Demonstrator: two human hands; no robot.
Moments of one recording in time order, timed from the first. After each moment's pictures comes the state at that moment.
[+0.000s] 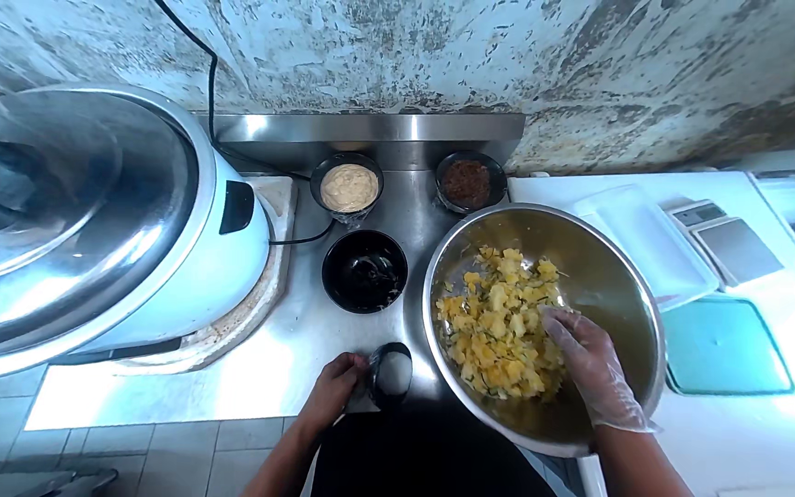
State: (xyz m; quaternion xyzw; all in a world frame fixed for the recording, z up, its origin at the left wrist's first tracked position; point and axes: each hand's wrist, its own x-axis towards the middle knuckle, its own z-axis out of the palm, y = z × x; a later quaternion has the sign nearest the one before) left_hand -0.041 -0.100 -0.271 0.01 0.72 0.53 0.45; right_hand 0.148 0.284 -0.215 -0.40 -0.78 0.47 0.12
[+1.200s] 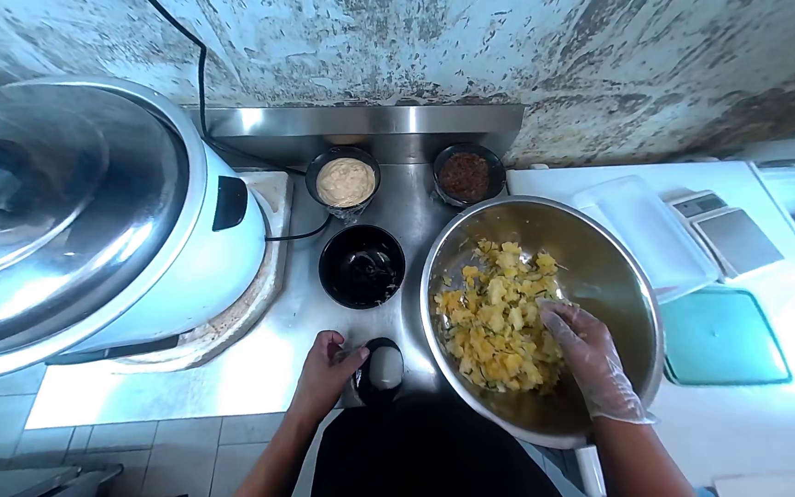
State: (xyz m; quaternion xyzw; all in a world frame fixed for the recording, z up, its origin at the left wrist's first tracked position) left_hand -0.053 -0.096 -0.255 0.04 0.81 0.49 0.31; right_hand 0.147 0.283 -0.213 -0.42 -0.78 0.46 0.11
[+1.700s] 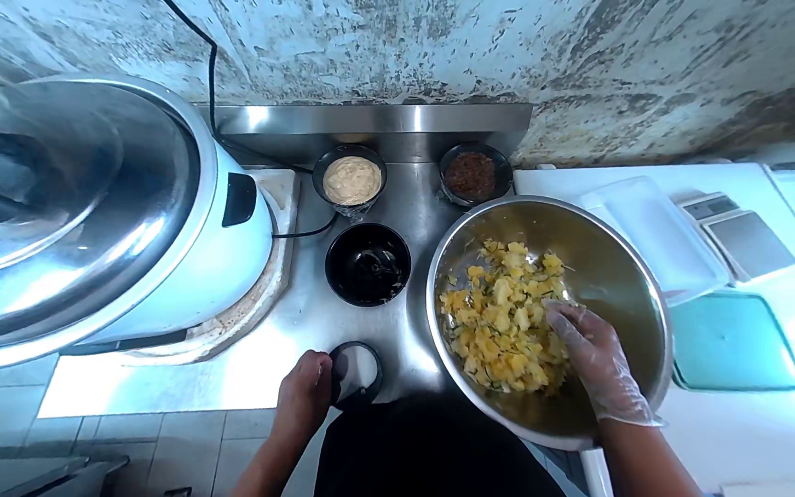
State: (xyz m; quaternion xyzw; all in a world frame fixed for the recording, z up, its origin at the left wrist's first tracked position) left_hand -0.036 -0.145 -0.269 0.26 0.91 0.32 0.03; right_hand 0.147 0.284 -0.213 -0.41 -0.79 0.45 0.10
